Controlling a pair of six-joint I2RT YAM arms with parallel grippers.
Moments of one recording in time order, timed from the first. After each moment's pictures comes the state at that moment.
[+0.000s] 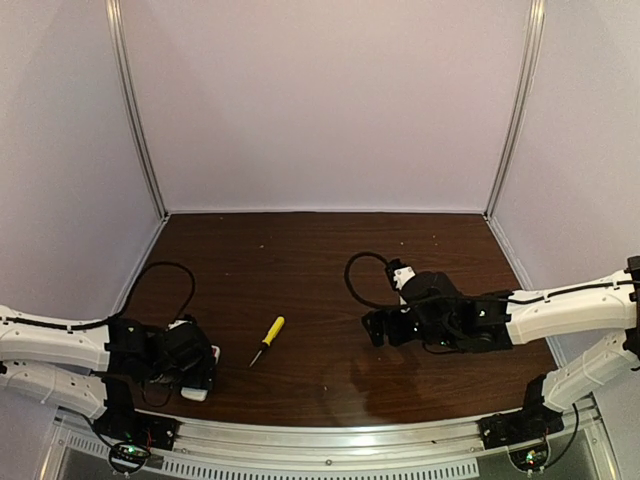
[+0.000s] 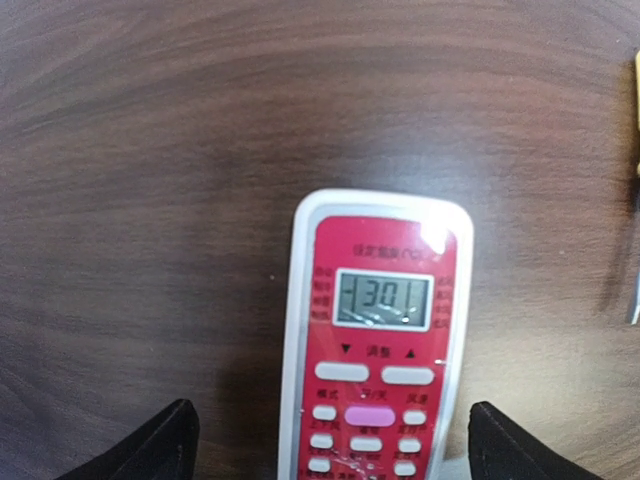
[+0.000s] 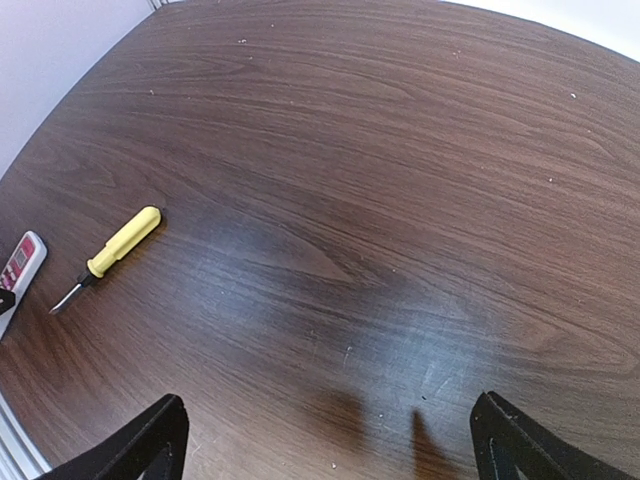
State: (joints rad) left arm -1.07 1.01 0.41 -0.70 -0.43 -1.00; right arm 1.06 1.33 0.71 -0.08 0.38 0.55
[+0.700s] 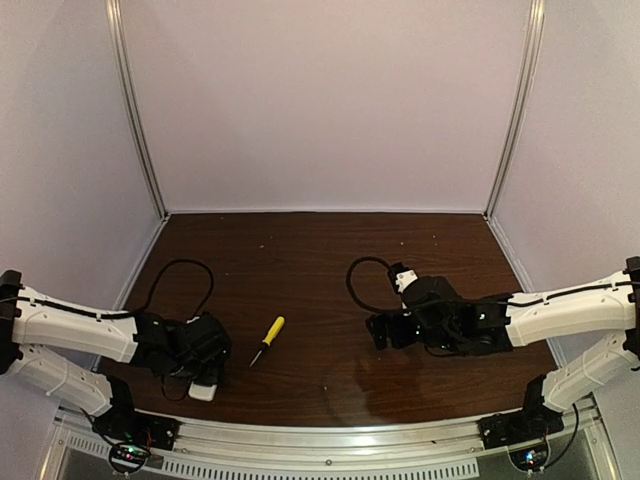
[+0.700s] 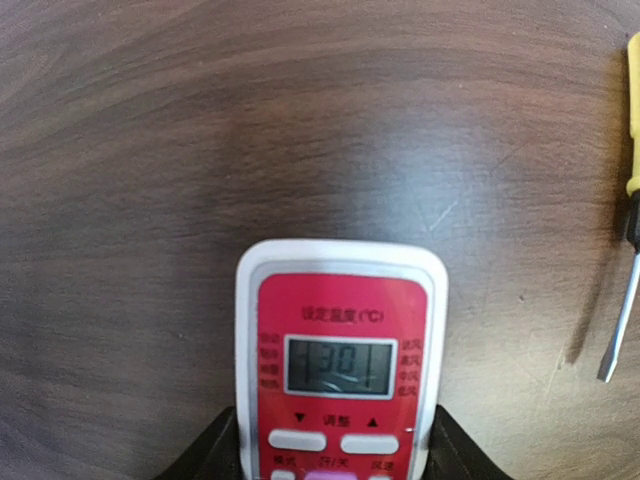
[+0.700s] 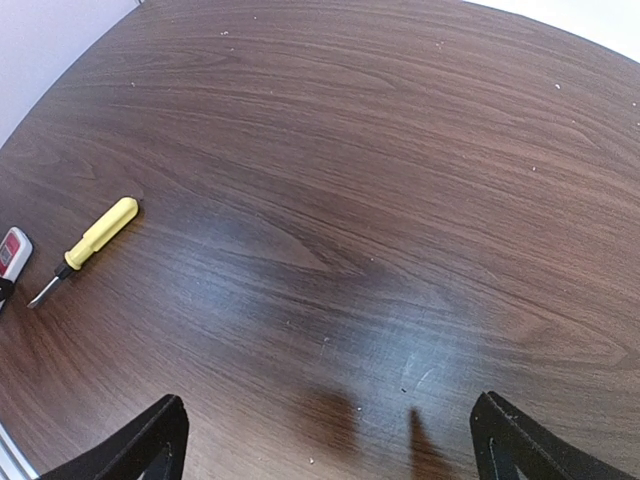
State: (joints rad) left arm -1.03 1.23 0.48 -0.55 -0.38 -0.94; right arm 1.06 1.33 0.68 -0.09 0.41 0.55
